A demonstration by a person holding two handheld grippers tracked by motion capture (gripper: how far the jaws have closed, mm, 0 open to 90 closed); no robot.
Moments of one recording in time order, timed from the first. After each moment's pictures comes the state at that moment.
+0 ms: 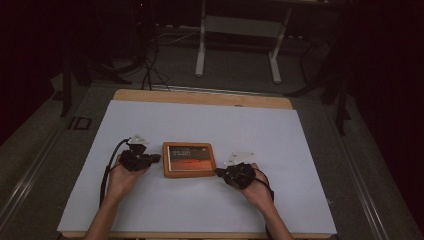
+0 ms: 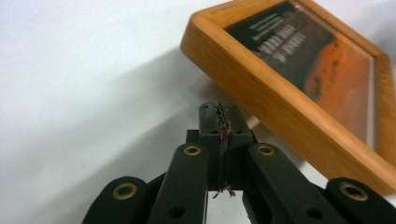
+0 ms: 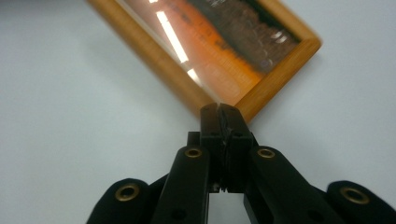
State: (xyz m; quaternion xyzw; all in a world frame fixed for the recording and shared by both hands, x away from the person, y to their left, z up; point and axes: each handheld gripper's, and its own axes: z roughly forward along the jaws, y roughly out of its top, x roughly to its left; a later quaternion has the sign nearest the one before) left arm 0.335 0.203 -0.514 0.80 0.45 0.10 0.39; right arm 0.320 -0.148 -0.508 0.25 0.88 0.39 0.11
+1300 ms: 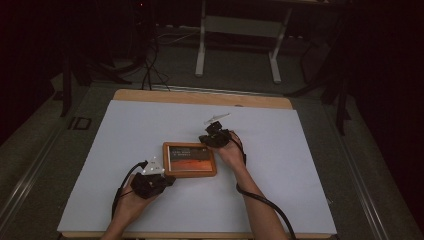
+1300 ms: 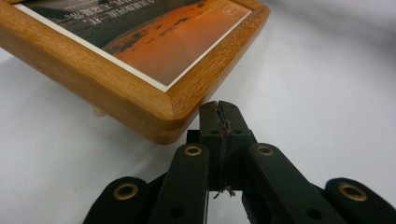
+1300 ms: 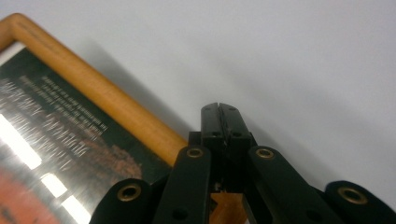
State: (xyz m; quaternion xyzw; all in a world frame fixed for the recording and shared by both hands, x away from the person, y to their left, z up) left arm 0.272 0.153 -0.518 0.84 0.35 0.10 0.40; right arm 0.449 -0.083 -0.514 0.33 0.86 0.37 0.08
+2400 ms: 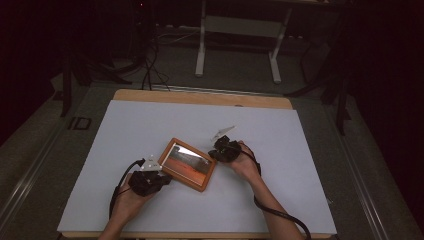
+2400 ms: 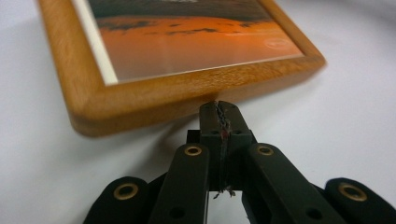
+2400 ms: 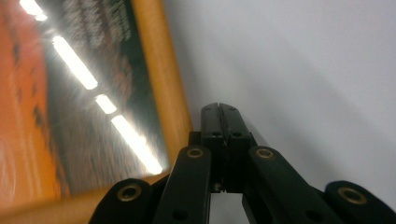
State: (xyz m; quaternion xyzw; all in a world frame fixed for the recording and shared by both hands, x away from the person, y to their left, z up) left arm 0.279 0.162 -0.518 0.84 0.38 0.10 0.37; right arm 0.406 -0.113 -0.518 0.27 0.91 0.31 0.08
